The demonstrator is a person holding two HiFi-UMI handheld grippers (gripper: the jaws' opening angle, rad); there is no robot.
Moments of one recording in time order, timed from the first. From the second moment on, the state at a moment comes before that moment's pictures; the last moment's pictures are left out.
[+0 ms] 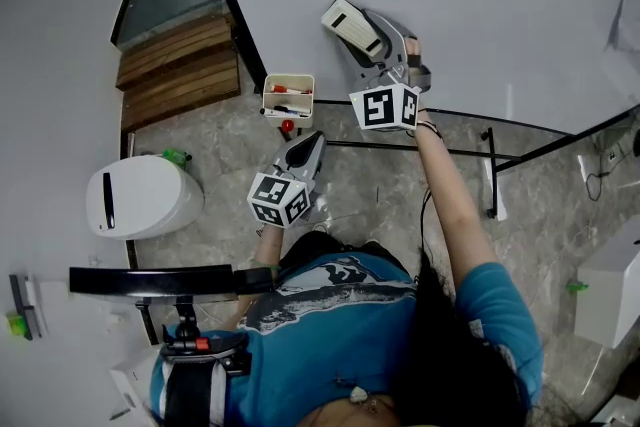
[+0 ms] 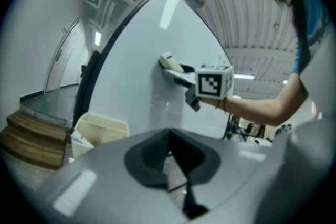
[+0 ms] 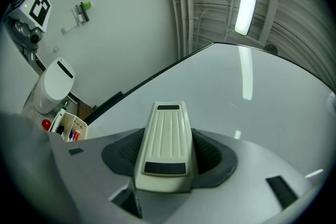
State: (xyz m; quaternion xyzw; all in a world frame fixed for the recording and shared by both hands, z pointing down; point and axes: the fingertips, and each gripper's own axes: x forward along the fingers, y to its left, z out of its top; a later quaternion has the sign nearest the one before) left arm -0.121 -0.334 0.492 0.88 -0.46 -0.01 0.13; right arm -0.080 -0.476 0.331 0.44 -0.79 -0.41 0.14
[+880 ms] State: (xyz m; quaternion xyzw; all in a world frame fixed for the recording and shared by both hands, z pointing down) left arm -0.074 -0.332 0.477 0.90 -0.42 -0.01 0.13; right arm 0.147 -0.464 0.121 0.59 -0.71 -0.38 -0.01
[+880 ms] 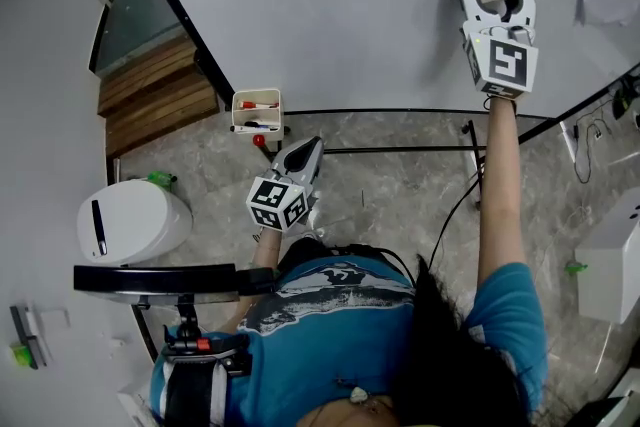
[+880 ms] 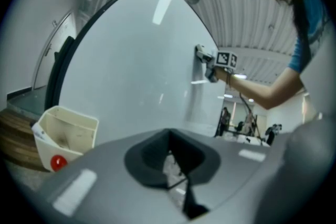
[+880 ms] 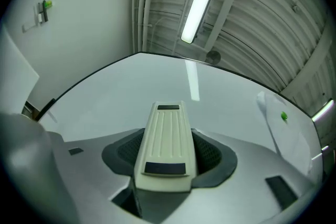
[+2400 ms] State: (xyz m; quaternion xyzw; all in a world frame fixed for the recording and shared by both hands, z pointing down) left arm -0.108 -0.328 0.496 0.89 -0.44 0.00 0.14; right arm -0.022 -0.479 0.271 0.51 -0.76 -0.39 0.07
